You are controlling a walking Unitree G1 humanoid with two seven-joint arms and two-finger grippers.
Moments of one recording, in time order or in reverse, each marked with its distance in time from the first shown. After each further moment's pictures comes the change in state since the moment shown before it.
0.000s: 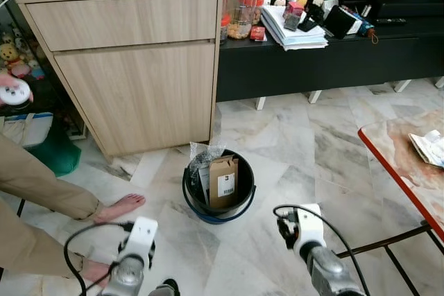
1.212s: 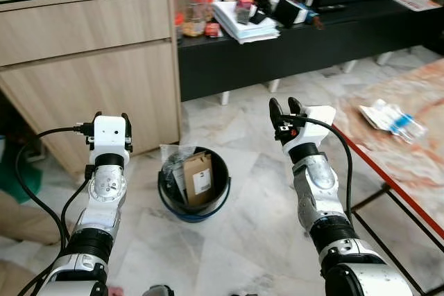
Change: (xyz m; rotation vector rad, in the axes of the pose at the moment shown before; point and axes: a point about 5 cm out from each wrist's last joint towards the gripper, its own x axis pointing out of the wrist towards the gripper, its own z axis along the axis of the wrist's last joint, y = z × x) left arm 0.008 0.072 0.160 -0.141 -0.639 0.272; right arm 0.022 0.024 0.173 0.044 -0.674 0.064
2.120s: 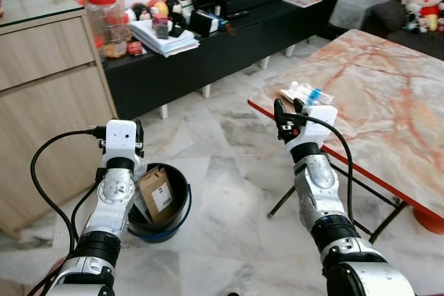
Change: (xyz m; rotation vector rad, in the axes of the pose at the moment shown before) left arm -0.007 -0.017 -0.008 -0.042 0.053 -0.083; right arm -0.001 -0.004 -0.005 -0.037 0.039 -0.071
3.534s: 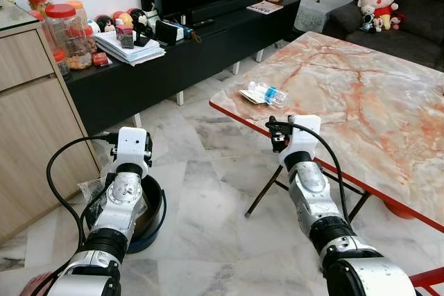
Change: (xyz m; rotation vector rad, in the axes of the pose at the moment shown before) left arm -0.003 -0.019 -0.029 0.003 0.222 -0.094; right arm -0.005 -0.007 -0.031 -0.045 0.253 -0.122
